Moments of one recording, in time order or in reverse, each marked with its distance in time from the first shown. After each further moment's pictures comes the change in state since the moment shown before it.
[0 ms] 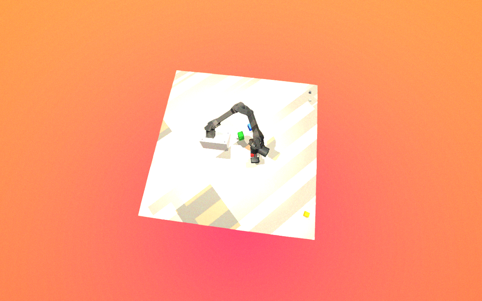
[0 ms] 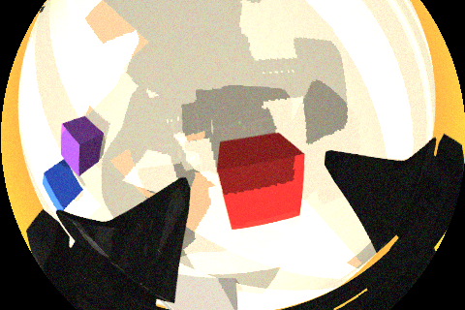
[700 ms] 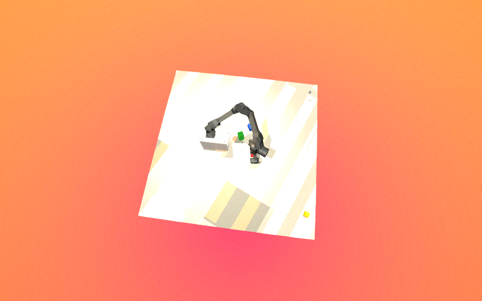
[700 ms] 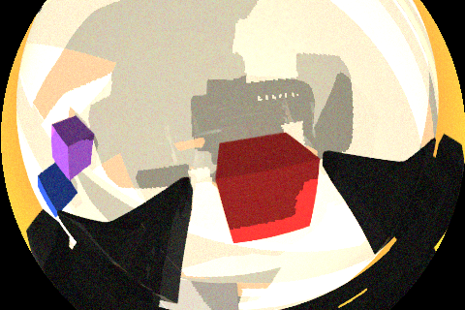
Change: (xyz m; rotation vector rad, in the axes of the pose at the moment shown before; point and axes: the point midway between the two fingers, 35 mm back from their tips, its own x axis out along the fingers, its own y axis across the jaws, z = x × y) arm 0.013 0.001 -0.003 0.005 0.006 0.005
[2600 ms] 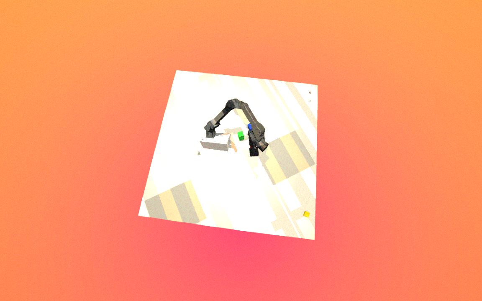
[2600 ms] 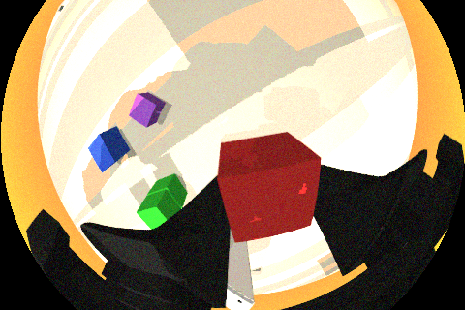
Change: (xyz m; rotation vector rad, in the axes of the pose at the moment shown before) arm -0.123 0.019 -0.008 0.007 -0.001 0.003
